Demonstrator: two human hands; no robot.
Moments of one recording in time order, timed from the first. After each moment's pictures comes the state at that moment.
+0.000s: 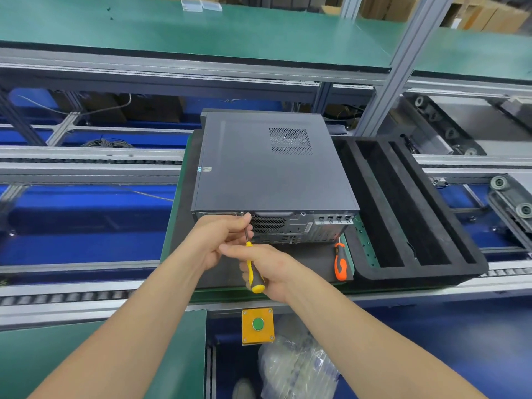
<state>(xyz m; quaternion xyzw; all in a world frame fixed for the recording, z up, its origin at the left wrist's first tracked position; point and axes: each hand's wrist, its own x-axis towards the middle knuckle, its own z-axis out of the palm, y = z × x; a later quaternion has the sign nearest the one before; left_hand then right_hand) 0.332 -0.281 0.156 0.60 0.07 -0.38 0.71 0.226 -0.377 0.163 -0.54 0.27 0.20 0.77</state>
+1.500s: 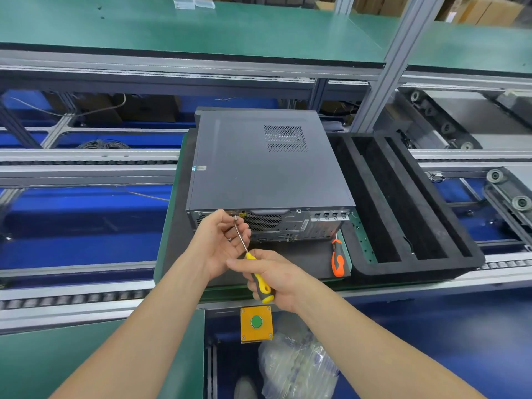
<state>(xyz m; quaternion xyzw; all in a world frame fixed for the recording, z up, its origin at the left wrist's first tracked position) 0.321 -0.284 0.141 0.43 0.15 -0.43 0.78 0.204 -0.390 0.142 -0.54 0.26 0.19 0.78</state>
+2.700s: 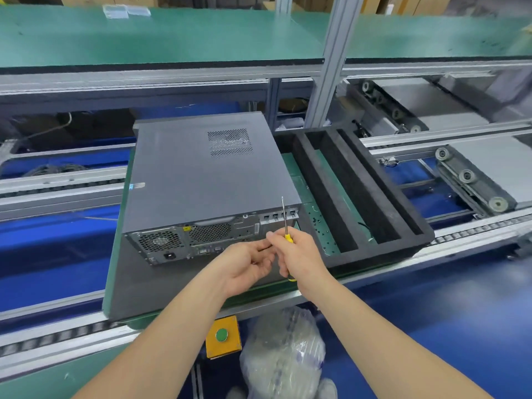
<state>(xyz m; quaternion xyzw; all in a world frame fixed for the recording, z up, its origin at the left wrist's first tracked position) 0.248 -0.395 0.137 0.43 0.06 -0.60 0.68 0.151 -0.503 0.137 -0.66 0.33 -0.11 0.67</state>
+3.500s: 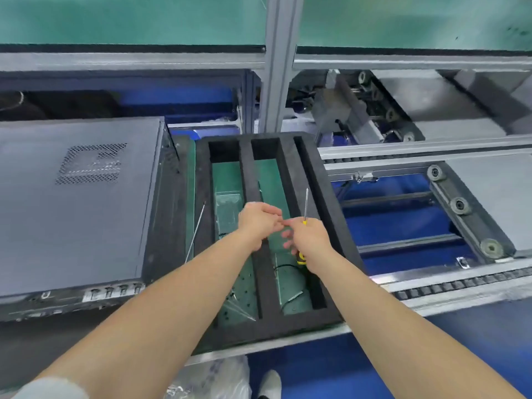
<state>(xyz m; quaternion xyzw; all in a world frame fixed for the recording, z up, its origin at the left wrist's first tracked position) 0.258 -0.788 0.100 0.75 -0.03 -0.36 0.55 0.166 -0.875 0.081 -0.62 0.47 -0.05 0.62</state>
